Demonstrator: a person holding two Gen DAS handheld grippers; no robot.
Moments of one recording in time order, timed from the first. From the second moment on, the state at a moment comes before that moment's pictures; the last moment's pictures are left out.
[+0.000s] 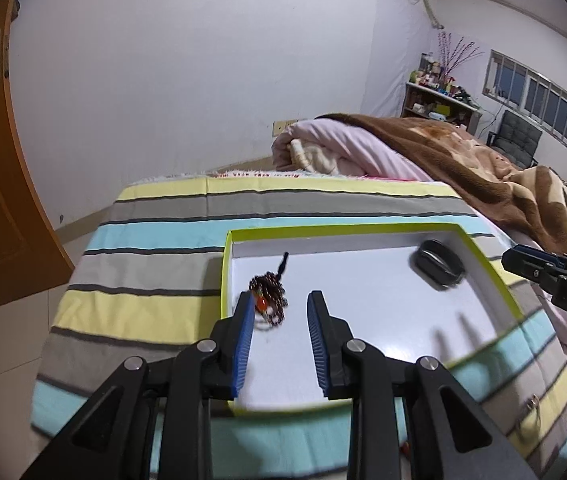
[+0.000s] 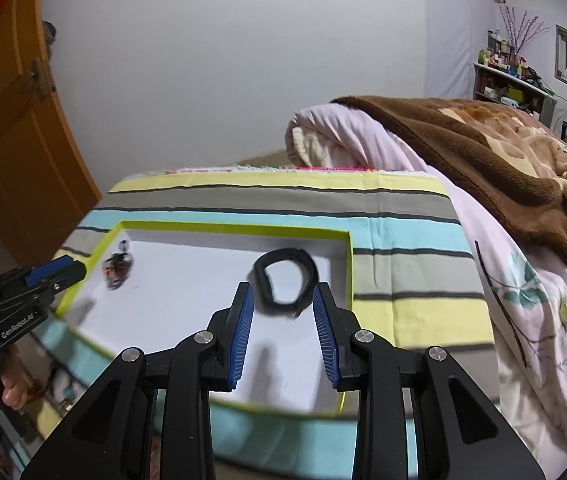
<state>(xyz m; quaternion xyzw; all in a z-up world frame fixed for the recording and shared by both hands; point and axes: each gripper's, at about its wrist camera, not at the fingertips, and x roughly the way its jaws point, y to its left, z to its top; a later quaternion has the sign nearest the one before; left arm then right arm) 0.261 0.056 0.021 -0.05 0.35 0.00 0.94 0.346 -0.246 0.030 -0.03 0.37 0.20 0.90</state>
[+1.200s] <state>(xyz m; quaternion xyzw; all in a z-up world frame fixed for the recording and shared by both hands) 0.055 0.033 0.033 -0.06 0.29 0.02 0.96 0.126 -0.298 0.045 -0.03 0.30 0.21 0.93</state>
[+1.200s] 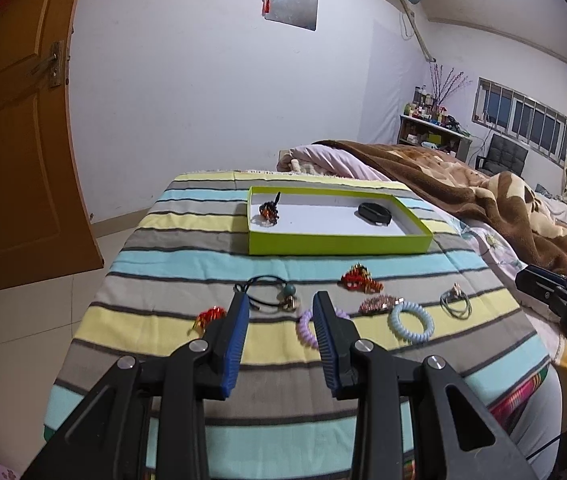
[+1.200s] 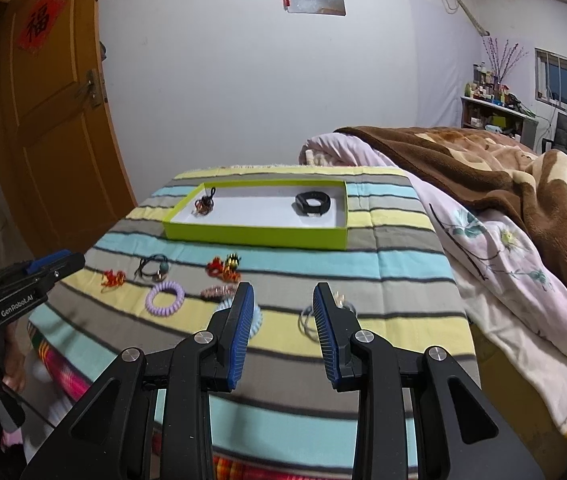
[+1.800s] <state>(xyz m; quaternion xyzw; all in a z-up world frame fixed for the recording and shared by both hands) 0.056 0.037 0.015 -0.06 0.31 0.01 0.95 0.130 -0.298 0.024 -0.04 0.33 0.21 0.92</state>
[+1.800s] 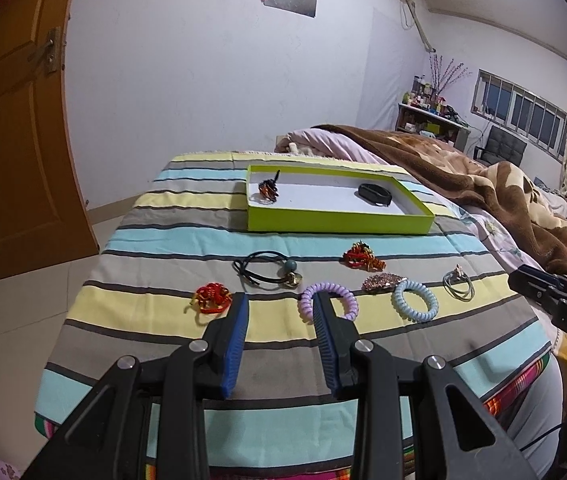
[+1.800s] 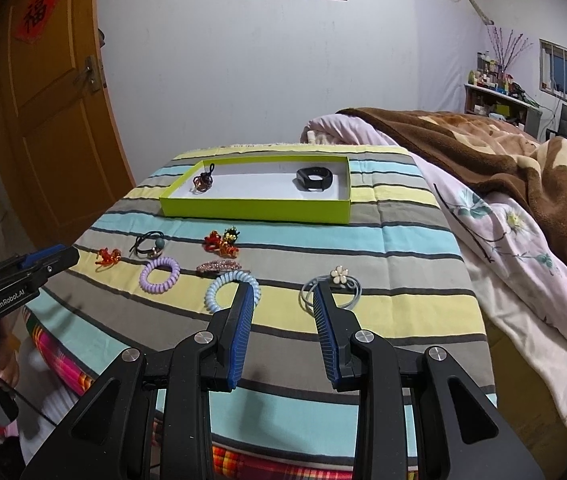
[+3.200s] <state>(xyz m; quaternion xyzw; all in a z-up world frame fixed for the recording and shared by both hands) 0.134 0.003 -0.037 -0.03 0.40 0.00 0.91 0.233 -0.300 -0.036 -0.07 0.43 0.18 0.88</state>
